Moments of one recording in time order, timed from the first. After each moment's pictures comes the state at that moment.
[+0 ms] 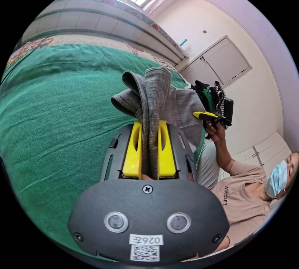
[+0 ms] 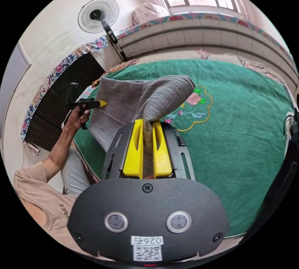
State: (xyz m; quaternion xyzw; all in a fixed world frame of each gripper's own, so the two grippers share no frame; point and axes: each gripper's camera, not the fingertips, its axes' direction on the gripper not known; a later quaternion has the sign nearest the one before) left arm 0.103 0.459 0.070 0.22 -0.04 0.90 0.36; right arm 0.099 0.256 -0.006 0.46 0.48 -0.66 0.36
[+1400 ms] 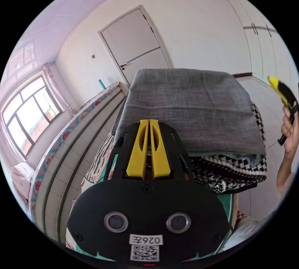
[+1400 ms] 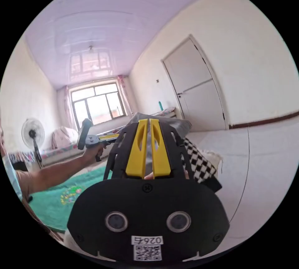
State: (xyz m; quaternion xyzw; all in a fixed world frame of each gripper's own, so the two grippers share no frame) left arm -0.150 1.278 0.710 0.31 -0.12 0.92 -0.22; right arm -0.026 0.984 -0.120 0.86 0.03 -0.51 -0.03
